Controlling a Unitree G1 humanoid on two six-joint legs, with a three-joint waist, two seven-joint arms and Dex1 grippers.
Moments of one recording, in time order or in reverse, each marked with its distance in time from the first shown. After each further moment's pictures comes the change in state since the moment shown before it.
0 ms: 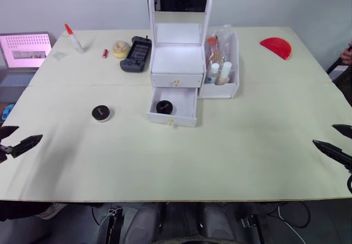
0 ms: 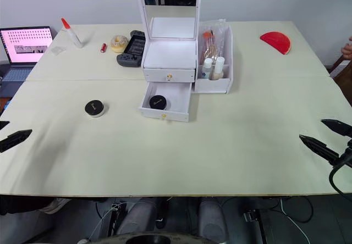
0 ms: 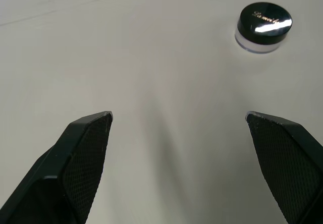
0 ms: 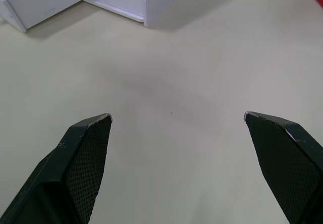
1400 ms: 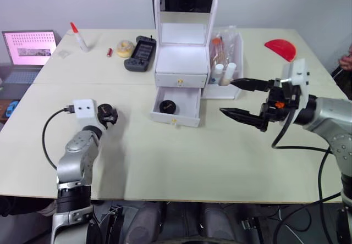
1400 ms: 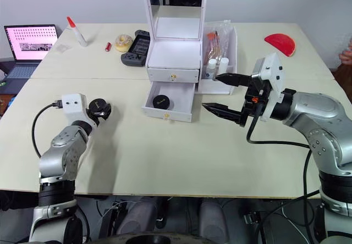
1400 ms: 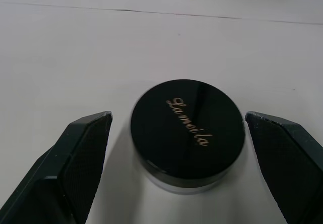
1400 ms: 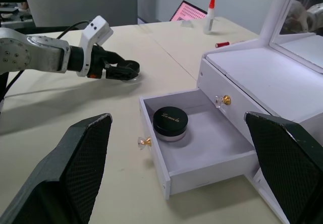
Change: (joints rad) left arm -0.386 -0.704 -0.475 -0.233 0.191 0.111 0.948; right arm -0.647 0.065 0.582 -0.427 0.202 0.310 -0.250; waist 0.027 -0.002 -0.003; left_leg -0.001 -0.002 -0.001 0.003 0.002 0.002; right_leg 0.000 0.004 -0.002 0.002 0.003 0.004
